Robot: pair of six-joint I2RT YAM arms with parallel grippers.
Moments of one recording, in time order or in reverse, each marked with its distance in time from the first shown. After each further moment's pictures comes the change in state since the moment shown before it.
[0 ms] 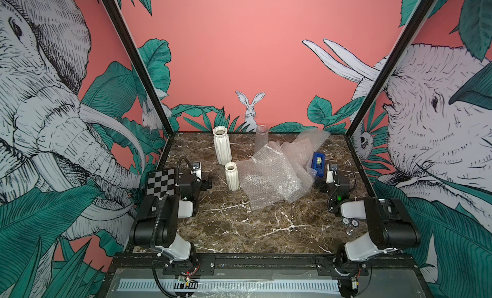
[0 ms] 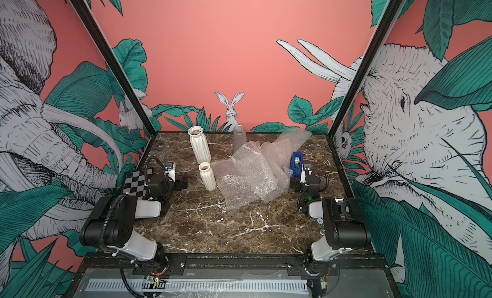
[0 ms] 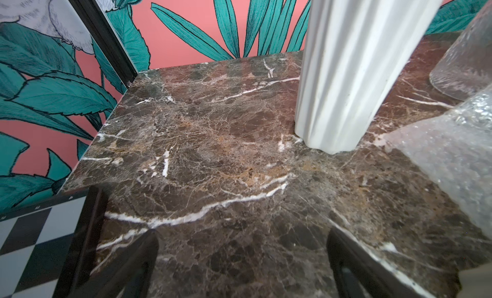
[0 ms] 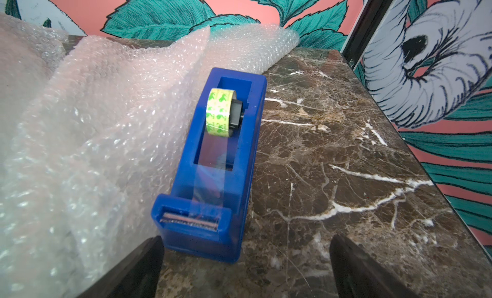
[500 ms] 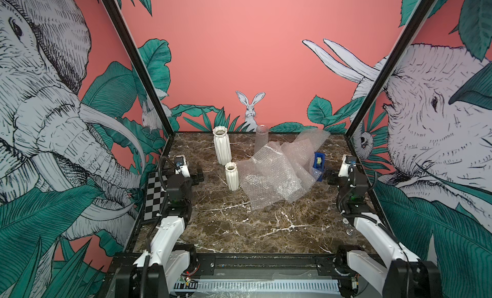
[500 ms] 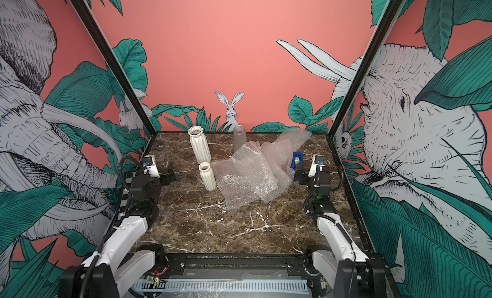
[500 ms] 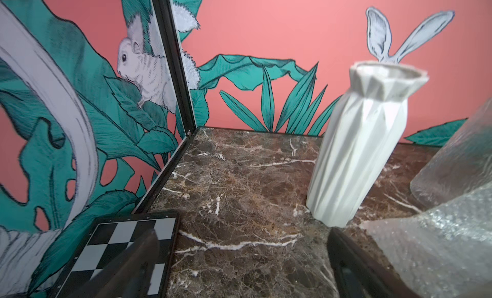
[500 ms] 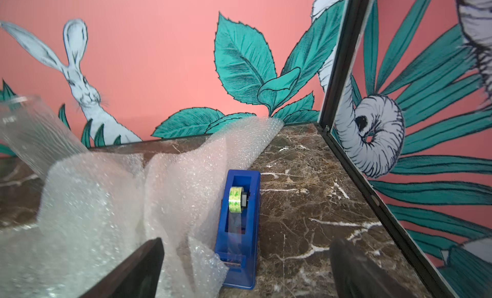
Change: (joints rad) left arm 0.000 -0.633 0.107 -0.544 -0.158 -0.196; right arm 0.006 -0.587 0.145 -0.531 0.029 0.210
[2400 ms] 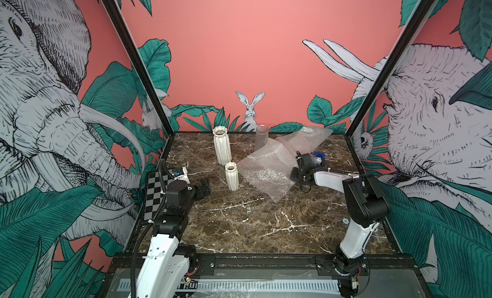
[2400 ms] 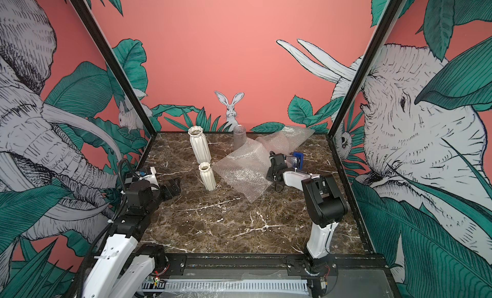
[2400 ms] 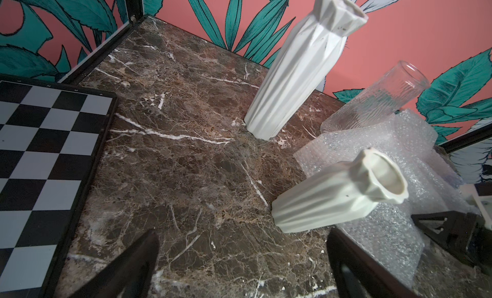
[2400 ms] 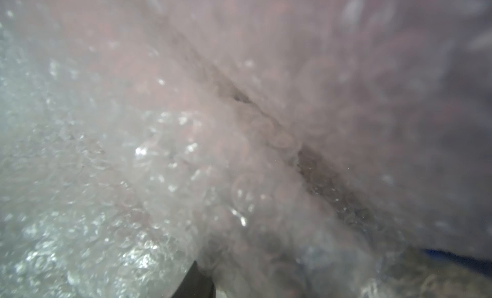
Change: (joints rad) left arm -0.105 -0.262 0.095 -0.674 0.135 -0.350; right arm 0.307 0.900 0.558 -0.430 0.051 0.448
